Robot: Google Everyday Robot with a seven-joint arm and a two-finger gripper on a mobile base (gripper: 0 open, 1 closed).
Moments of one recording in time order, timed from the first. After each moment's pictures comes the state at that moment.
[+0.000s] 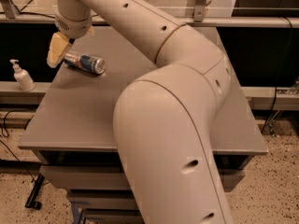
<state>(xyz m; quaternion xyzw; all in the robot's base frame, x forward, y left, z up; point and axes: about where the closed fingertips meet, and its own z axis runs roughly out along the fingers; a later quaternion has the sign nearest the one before) 0.715 0.232 0.881 -0.51 0.83 0.09 0.21</state>
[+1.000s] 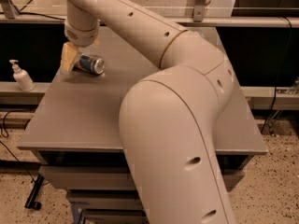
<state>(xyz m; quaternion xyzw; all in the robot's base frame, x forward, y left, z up) 0.720 0.222 0.848 -0.51 0.83 0.08 0.19</state>
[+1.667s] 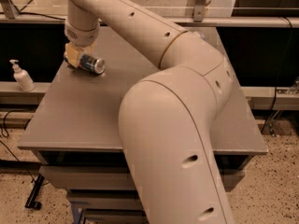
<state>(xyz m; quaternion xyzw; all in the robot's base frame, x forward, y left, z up) 0.721 0.222 0.846 -0.50 0.84 0.10 0.19</state>
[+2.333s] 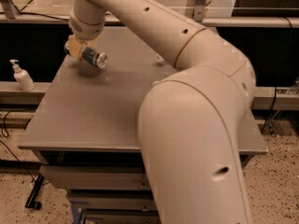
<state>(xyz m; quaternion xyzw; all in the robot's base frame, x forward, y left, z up) 0.720 0.210 0.873 -0.49 0.83 0.12 0.23</state>
